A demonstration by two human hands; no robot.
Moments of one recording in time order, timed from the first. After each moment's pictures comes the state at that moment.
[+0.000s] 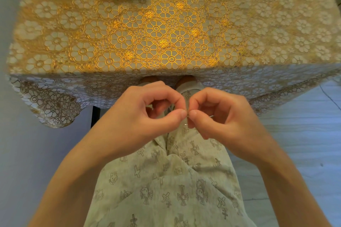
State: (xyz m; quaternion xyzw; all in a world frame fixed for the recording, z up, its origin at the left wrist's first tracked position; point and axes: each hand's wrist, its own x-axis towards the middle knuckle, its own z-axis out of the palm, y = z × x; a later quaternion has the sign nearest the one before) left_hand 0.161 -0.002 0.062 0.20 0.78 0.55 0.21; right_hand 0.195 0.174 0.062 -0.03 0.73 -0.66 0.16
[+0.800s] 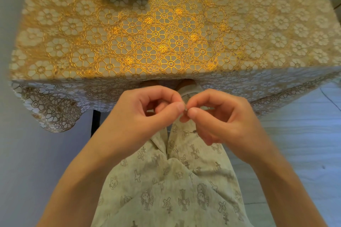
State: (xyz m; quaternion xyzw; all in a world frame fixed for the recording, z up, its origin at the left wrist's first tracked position) left_hand 0.164 0.004 0.067 0.09 0.72 0.64 0.23; right_hand 0.193 0.174 0.062 0.00 0.68 -0.72 0.14
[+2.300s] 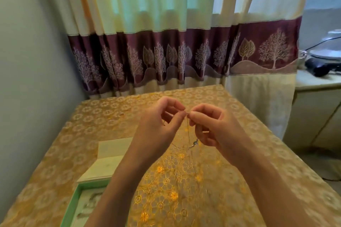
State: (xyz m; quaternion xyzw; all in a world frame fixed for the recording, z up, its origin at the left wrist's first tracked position) left_hand -0.193 0.140 0.176 0.28 0.80 0.52 -0.12; right_hand -0.162 0.285 0.170 -0.06 0.69 -0.72 -0.07
